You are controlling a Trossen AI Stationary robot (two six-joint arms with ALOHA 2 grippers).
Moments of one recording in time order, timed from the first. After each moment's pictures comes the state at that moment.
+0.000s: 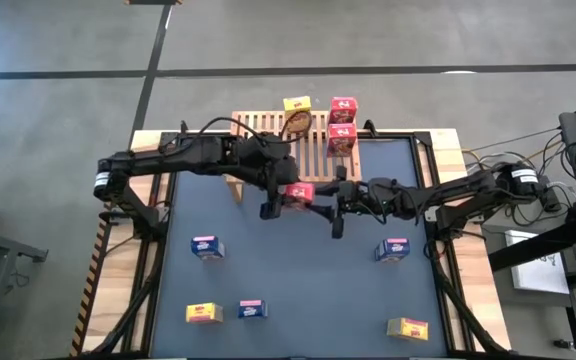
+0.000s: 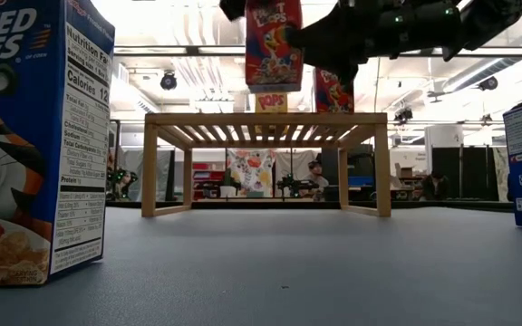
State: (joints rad) left arm 0.09 1.66 1.76 -0.84 0.09 0.19; right arm -0.01 1.33 0.63 0.67 0.09 0.03
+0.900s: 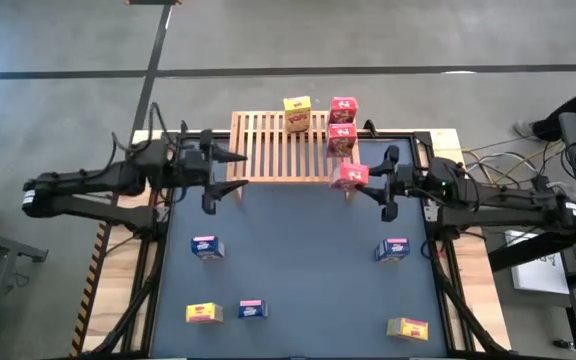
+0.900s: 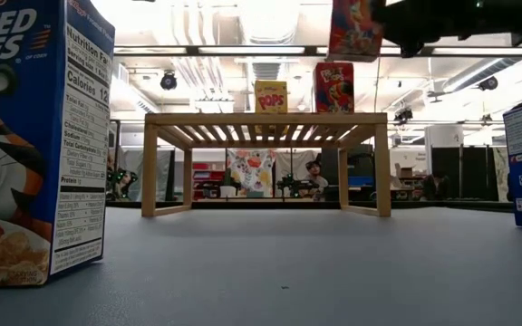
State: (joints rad) left arm 0.09 0.89 0.91 0.00 0.00 0.11; right arm -0.24 0.67 0.46 0.25 -0.15 -0.13
